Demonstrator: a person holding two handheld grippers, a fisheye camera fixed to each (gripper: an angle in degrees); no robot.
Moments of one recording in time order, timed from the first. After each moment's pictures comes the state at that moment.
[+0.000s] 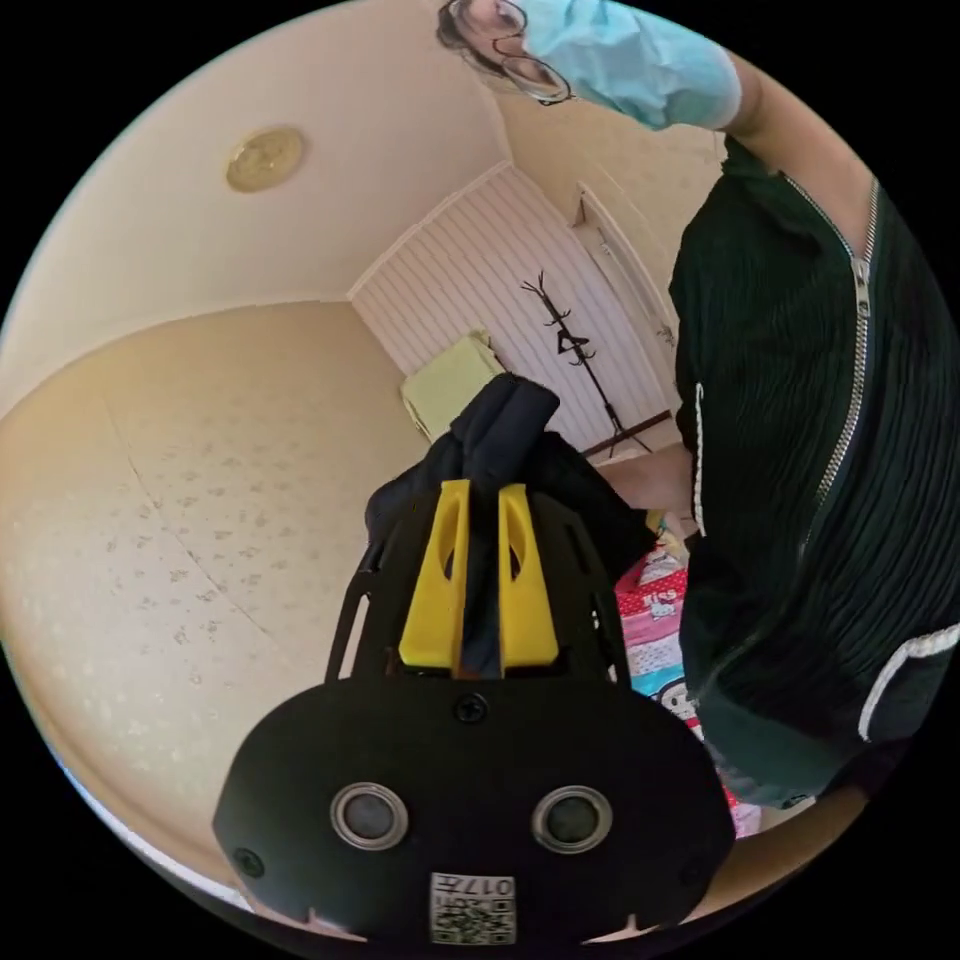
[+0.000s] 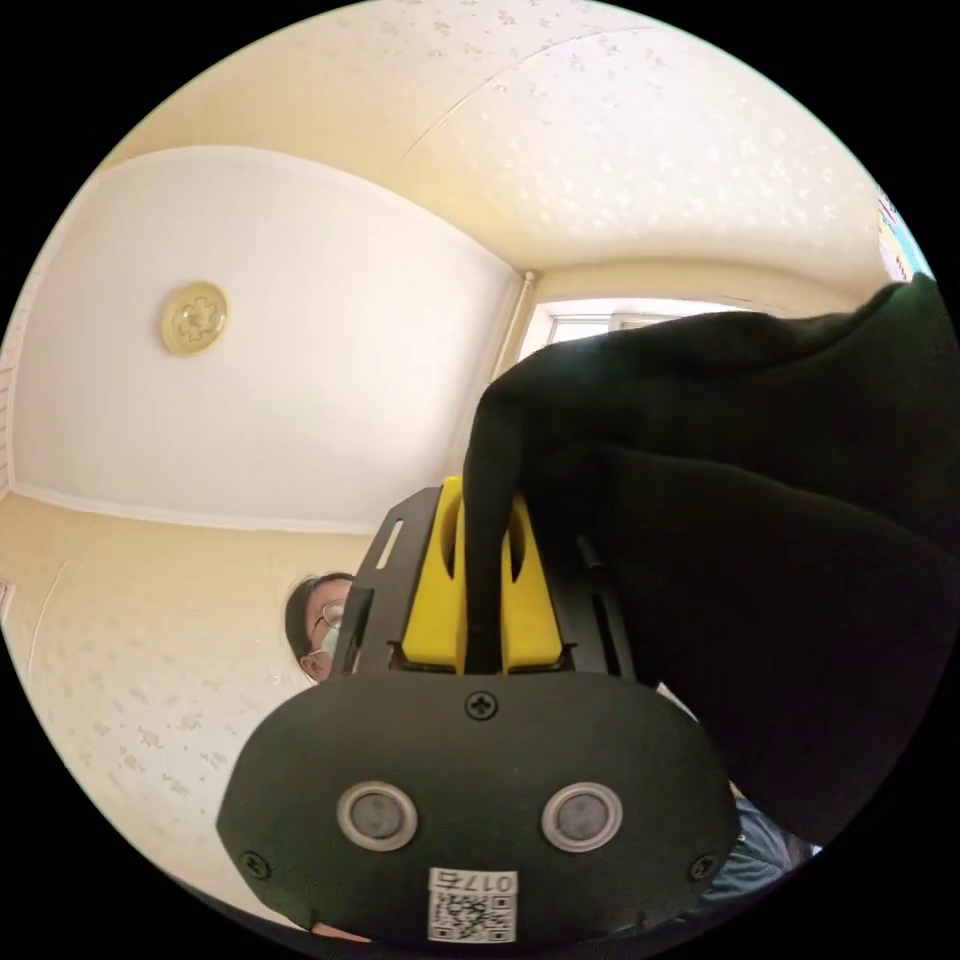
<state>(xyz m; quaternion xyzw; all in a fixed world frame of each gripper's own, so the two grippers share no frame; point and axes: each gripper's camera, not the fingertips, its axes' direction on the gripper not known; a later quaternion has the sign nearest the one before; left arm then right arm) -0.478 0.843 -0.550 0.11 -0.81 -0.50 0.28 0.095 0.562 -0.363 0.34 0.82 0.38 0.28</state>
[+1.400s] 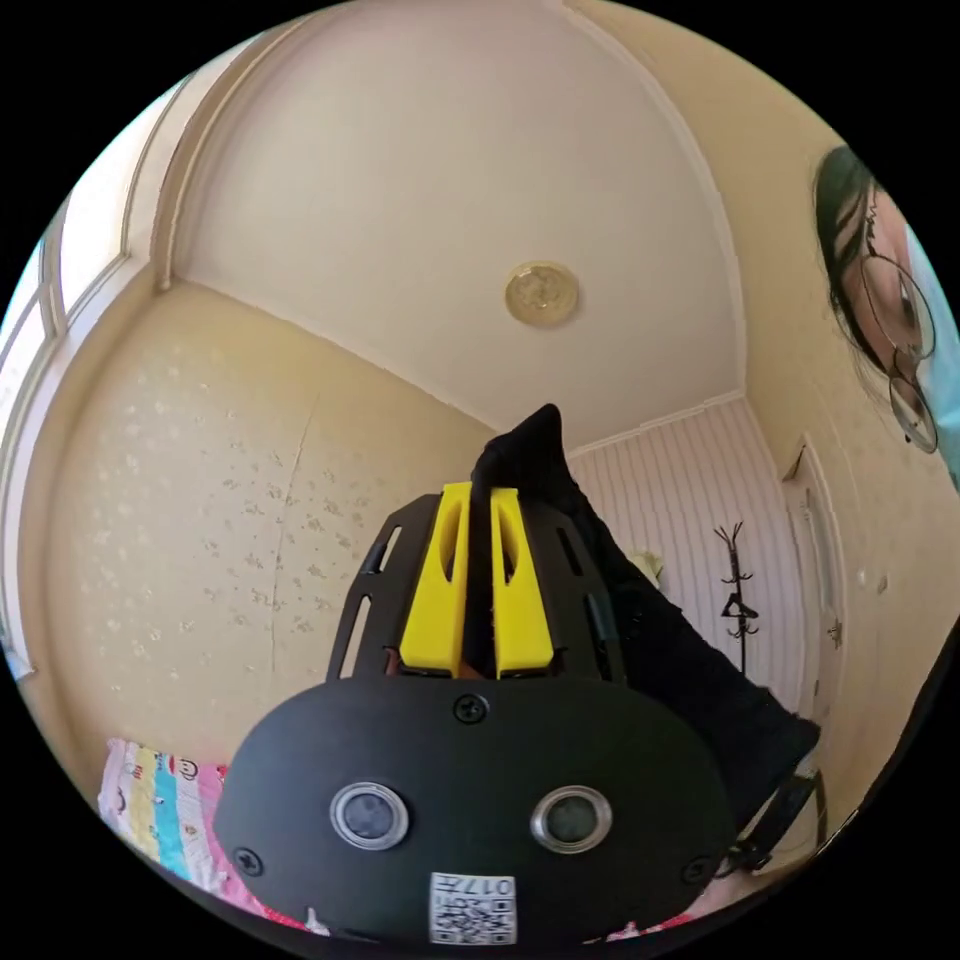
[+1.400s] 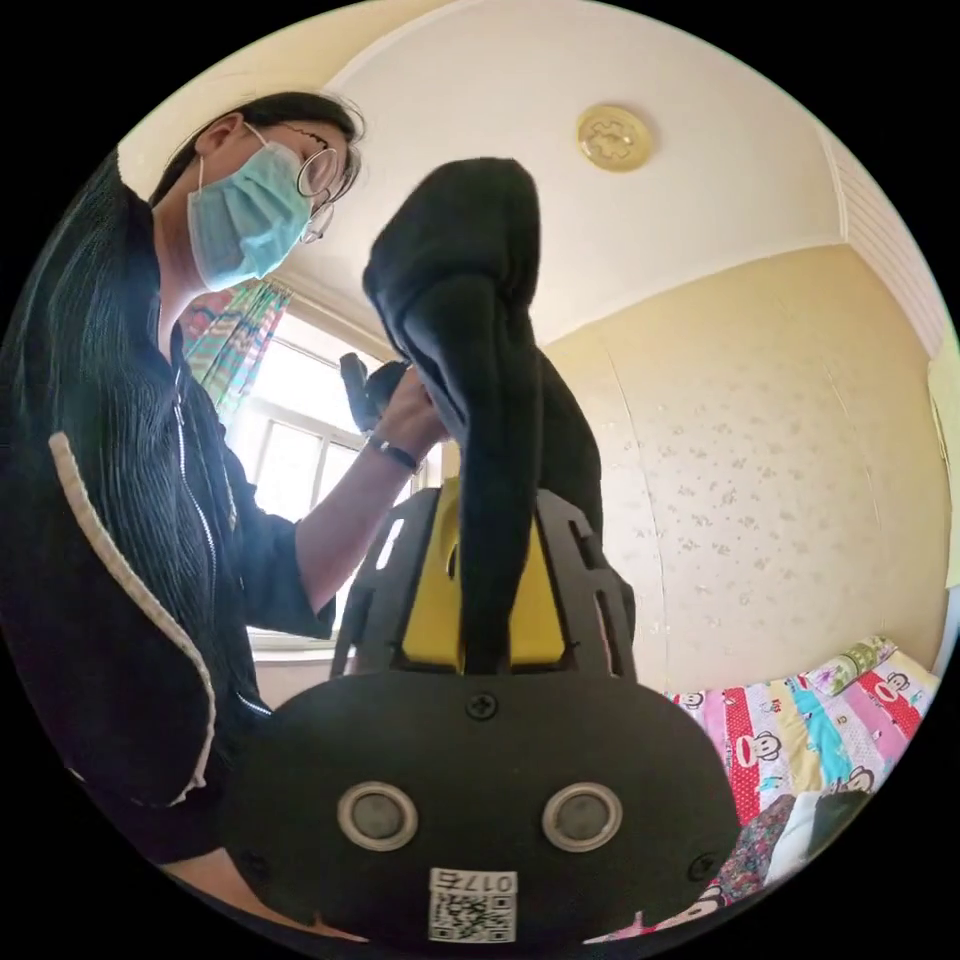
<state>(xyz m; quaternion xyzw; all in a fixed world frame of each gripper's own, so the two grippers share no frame) -0.398 0.764 -0.581 0.25 -0.91 -0.33 -0.10 0.398 0.887 -0.168 -0.47 0.87 0.13 -0.04</state>
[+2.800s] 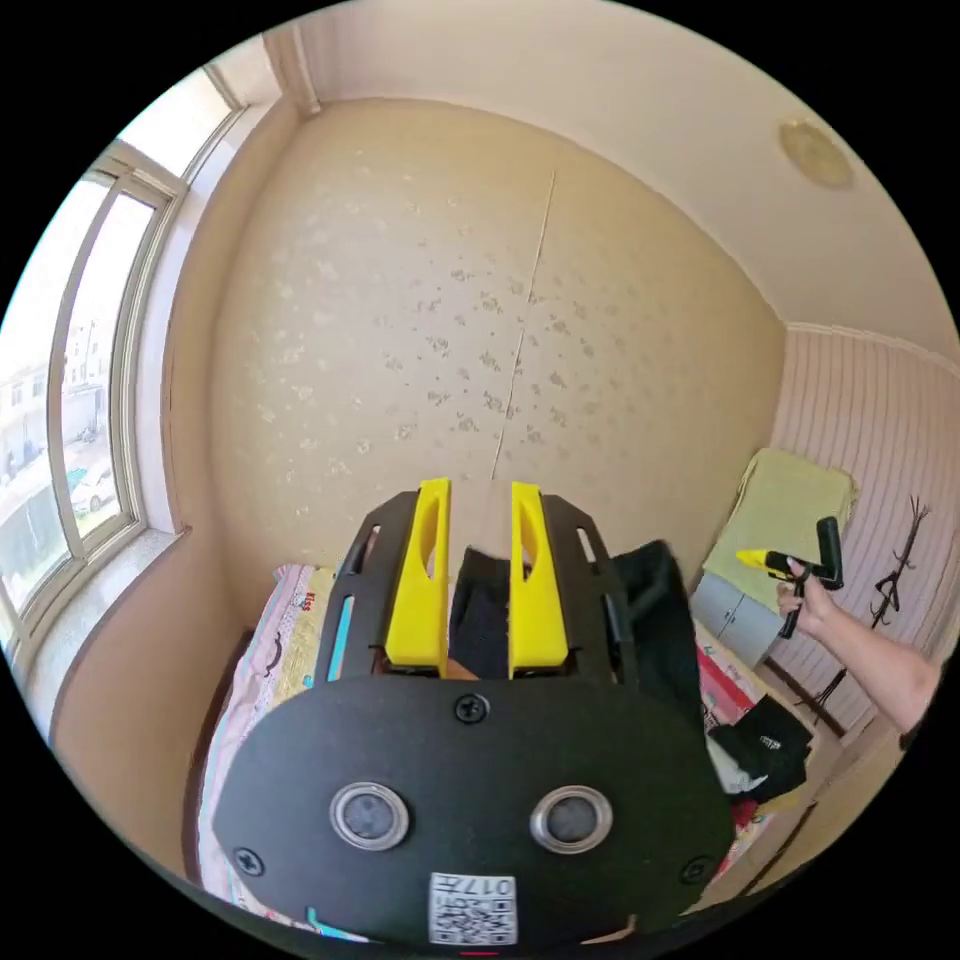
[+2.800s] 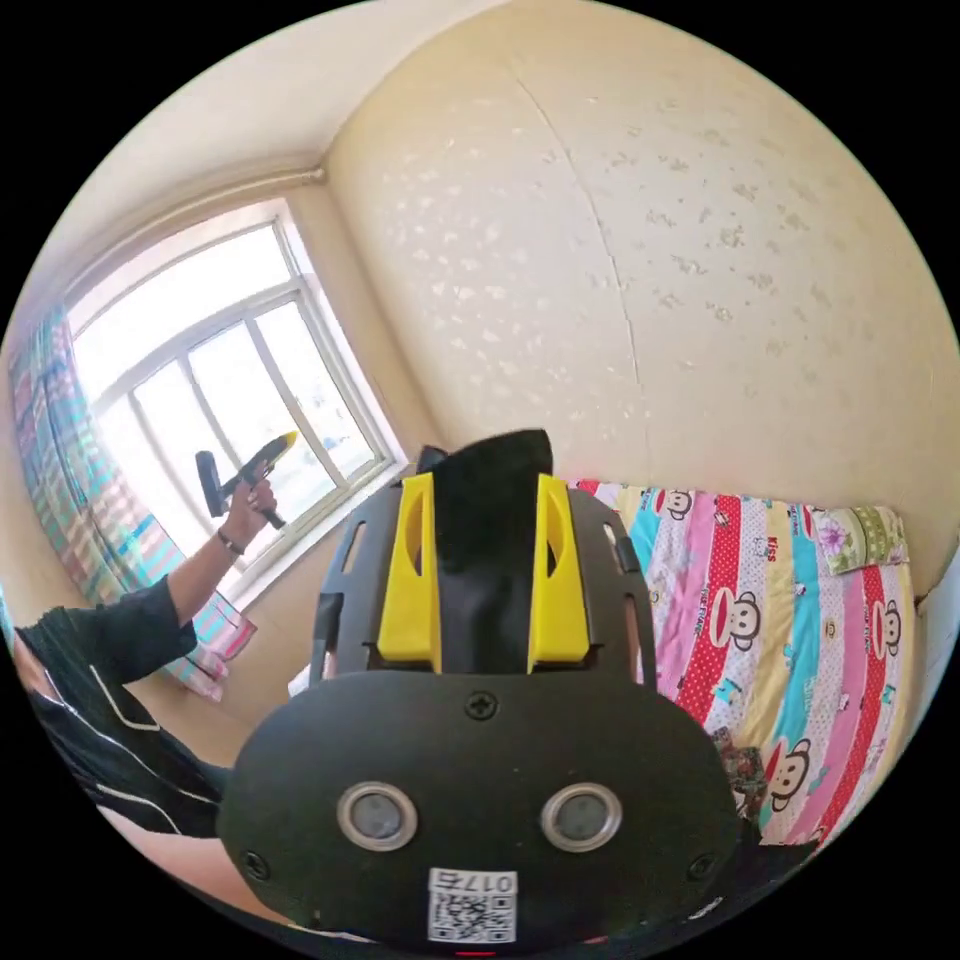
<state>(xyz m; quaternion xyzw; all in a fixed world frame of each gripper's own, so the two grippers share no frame) -0.060 1.007 -0.470 0.24 -0.69 -0.63 -0.25 0.218 0.726 -0.527 -0.26 0.83 0.44 -0.21</state>
